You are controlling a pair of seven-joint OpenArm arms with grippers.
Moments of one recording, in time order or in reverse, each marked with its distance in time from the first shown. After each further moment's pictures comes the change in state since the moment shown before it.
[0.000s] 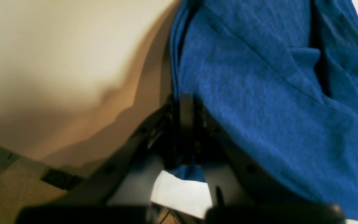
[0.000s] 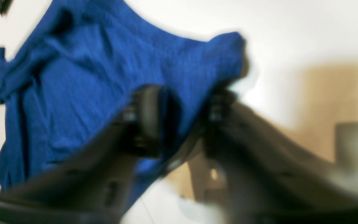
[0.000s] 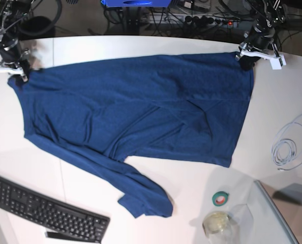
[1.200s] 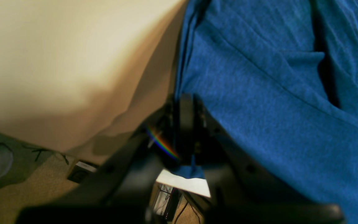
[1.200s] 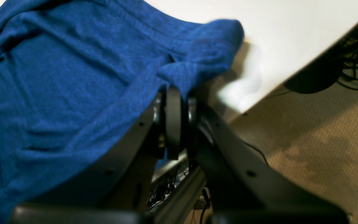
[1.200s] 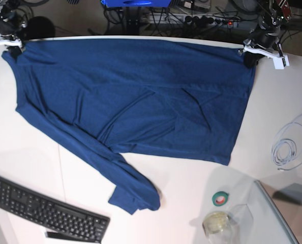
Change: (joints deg) left arm 3.4 -2.6 2.7 3.7 0.2 0.0 0.7; right arm -12.4 -4.0 2.2 12.9 -0.6 -0.9 -1.2
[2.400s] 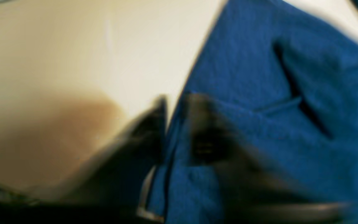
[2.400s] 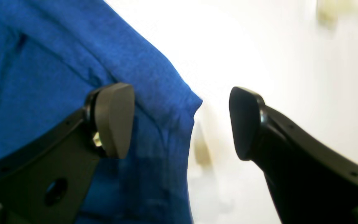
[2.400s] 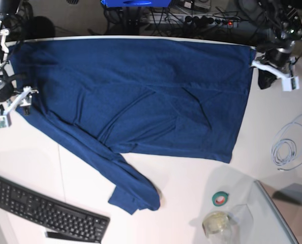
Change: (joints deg) left arm -2.7 -0.5 1.3 13.0 13.6 0.0 0.3; right arm 13.1 16.5 -28.1 4.0 -39.6 0.9 5.6
